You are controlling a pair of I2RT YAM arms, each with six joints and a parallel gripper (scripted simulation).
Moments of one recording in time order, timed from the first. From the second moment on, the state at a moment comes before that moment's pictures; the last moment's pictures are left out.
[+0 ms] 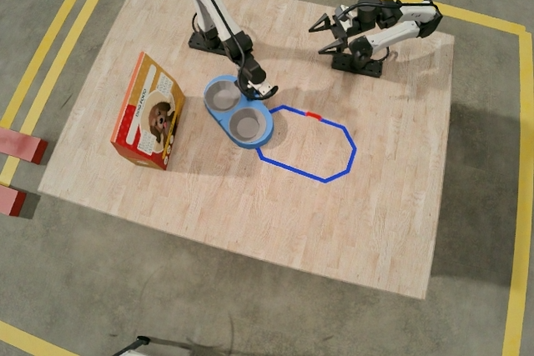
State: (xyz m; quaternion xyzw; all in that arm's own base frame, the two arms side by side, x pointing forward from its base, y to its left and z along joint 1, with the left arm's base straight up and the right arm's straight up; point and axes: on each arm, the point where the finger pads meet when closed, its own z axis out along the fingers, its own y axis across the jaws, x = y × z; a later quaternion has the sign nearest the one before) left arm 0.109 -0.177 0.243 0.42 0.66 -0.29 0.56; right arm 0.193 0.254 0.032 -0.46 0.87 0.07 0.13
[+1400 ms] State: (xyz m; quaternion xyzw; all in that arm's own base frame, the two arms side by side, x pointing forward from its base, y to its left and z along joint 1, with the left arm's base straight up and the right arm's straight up) left arm 0.109 -0.177 0.243 0.42 0.66 -0.29 0.56; right arm 0.199 0.299 0.032 -0.50 0.85 0.08 0.13
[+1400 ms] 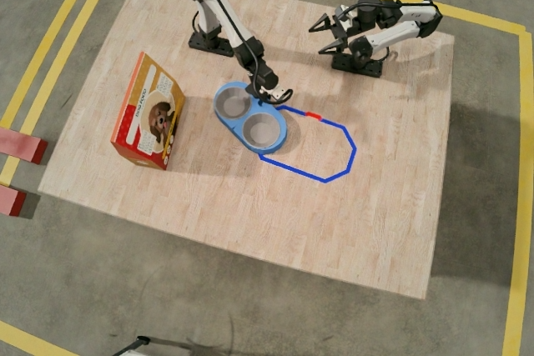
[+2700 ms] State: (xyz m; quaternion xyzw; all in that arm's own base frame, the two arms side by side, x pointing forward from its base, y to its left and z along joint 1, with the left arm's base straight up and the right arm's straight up) left arm 0.109 -0.177 0.243 0.42 0.66 -0.29 0.56; right arm 0.208 0.385 0.032 -0.59 0.79 0.09 0.12
